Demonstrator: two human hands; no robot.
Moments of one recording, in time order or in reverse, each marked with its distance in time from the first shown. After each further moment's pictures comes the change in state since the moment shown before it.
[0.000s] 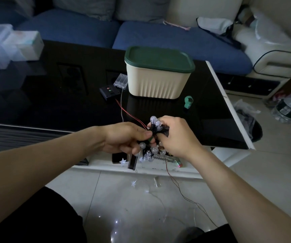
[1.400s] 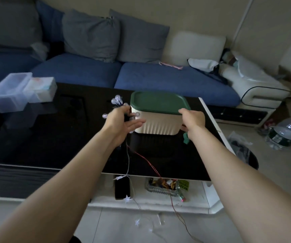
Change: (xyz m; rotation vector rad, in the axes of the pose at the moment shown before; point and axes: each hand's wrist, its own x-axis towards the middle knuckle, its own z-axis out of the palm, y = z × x) left_hand -0.018 0.110 -0.036 -0.645 0.648 0.489; right_hand 0.131 -0.003 -0.077 0.534 0.622 0.663
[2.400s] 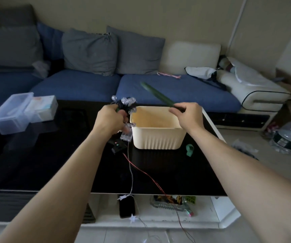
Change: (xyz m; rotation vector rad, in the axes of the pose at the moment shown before) left_hand 0.027 0.056 -0.002 1.029 0.178 0.390; right_hand 0.022 -0.038 0.010 -0.365 -0.041 -0.732
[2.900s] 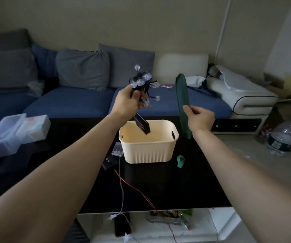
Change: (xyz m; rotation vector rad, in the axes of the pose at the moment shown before) left_hand 0.041 0.094 0.046 -0.338 -0.127 0.450; right_hand 0.026 0.015 -0.056 0.307 0.352 0.296
